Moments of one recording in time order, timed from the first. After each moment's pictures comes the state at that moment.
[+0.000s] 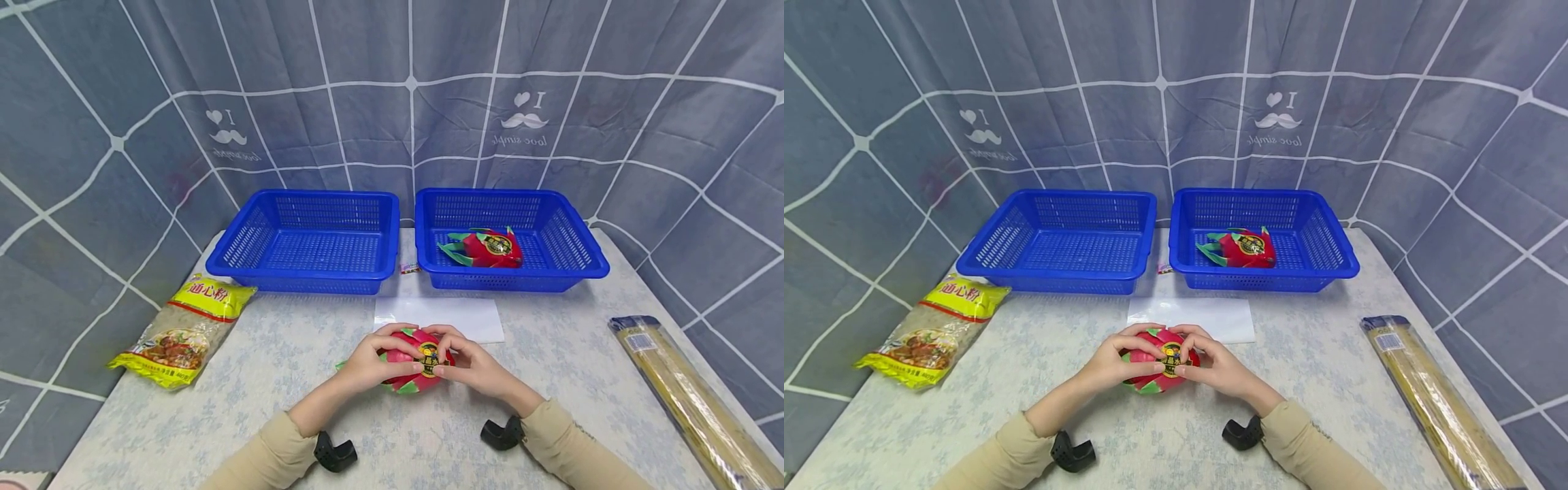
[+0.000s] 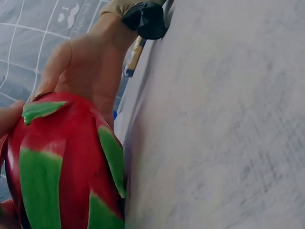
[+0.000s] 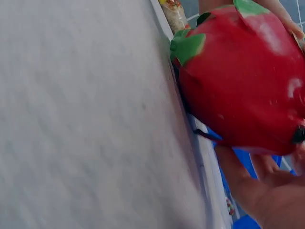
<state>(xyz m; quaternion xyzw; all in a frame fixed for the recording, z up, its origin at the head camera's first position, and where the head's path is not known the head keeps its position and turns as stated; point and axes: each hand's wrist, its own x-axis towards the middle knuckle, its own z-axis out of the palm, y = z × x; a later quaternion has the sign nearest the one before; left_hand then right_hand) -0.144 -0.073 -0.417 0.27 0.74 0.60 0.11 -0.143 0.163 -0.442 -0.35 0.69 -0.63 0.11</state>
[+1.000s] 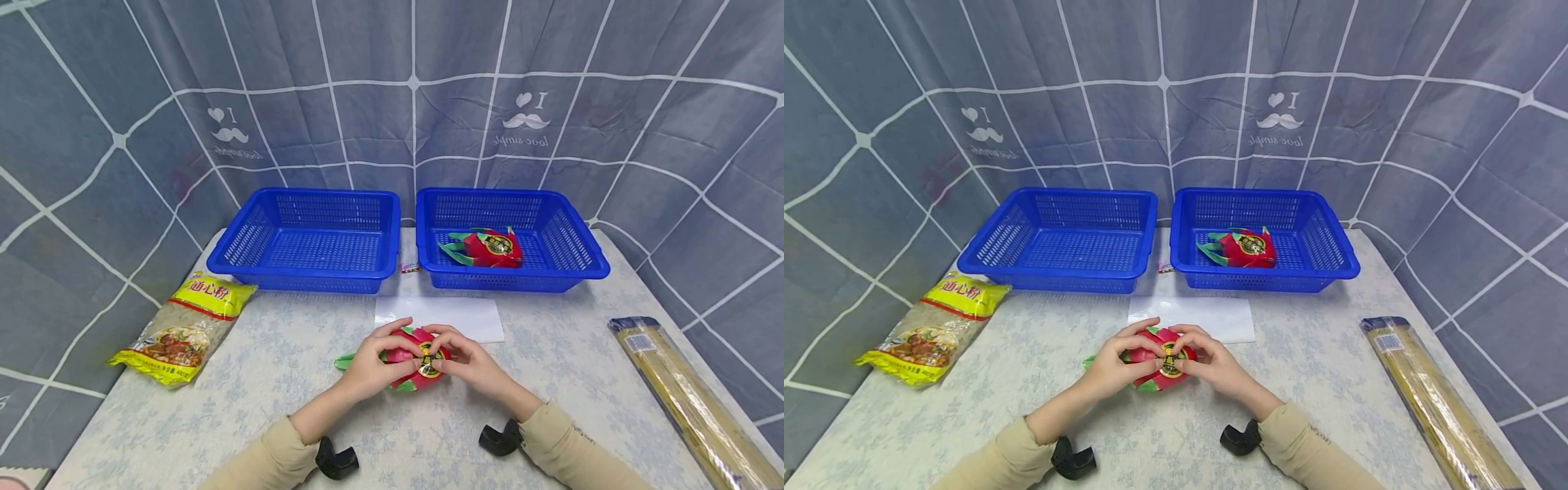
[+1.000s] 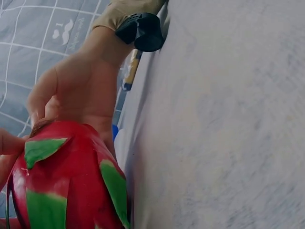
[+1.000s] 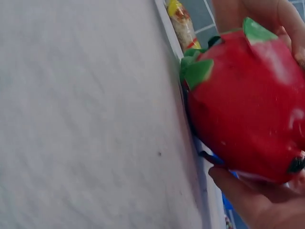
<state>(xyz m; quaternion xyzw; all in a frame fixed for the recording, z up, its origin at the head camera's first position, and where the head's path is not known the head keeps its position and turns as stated) -0.132 -0.067 -0.414 0.26 0.77 0.58 0.01 -0.139 0.154 -0.438 -0.32 0.68 -0.65 0.09</state>
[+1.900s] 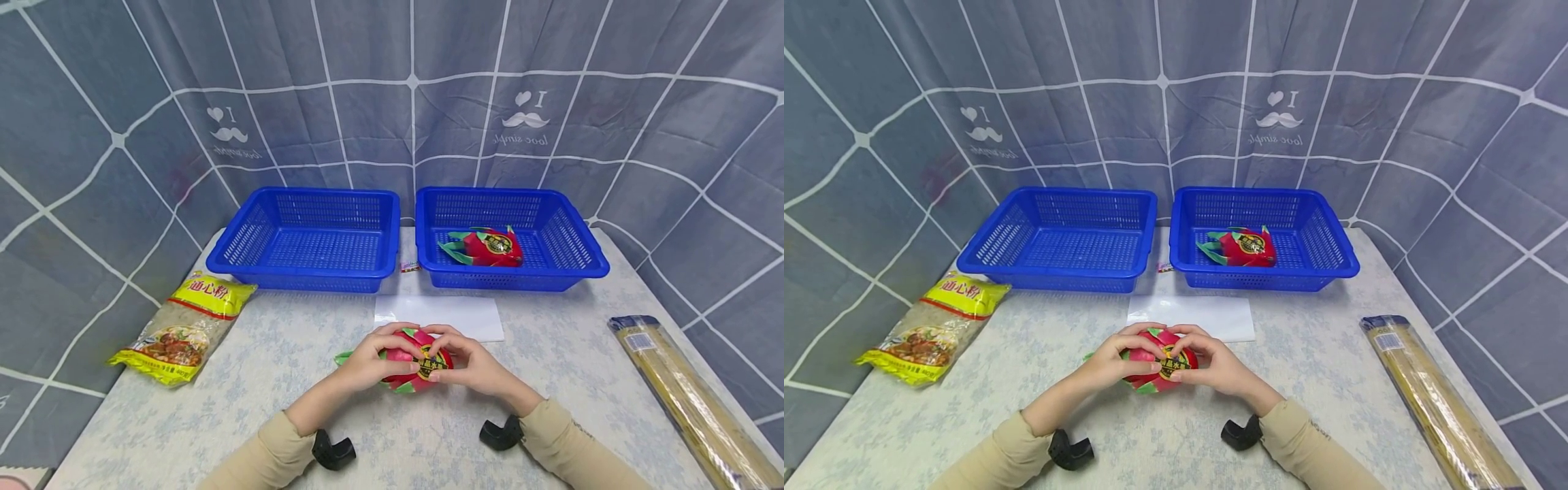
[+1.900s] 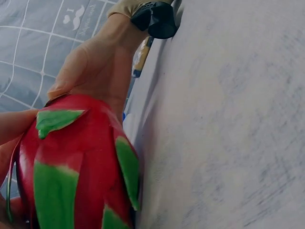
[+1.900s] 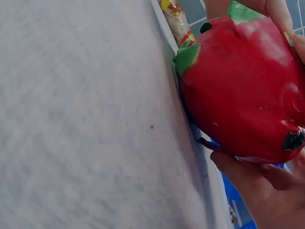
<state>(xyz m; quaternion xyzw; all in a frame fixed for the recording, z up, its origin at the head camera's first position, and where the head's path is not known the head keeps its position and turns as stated) -0.142 -0.073 -0.412 0.29 0.75 0.58 0.10 -0.141 0.158 -0.441 -0.34 0.69 -0.63 0.10</state>
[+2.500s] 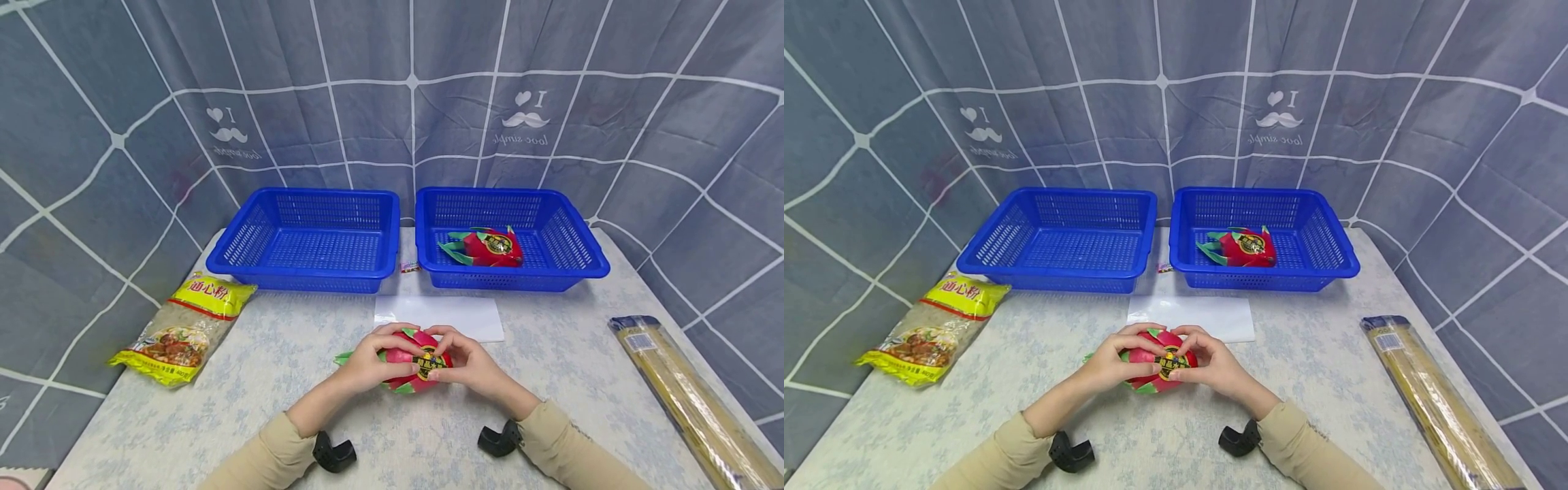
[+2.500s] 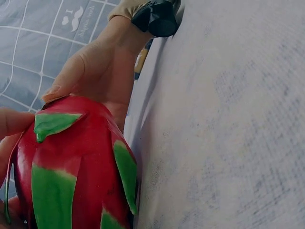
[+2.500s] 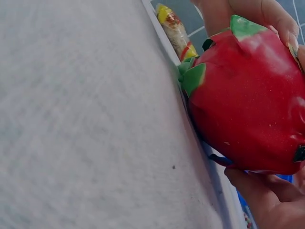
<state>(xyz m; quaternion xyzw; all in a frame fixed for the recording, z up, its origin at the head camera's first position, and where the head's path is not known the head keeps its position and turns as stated) -0.142 -0.071 -0.415 0.28 0.75 0.59 0.09 -0.139 0.153 -0.444 -0.29 0.66 -0.68 0.09</state>
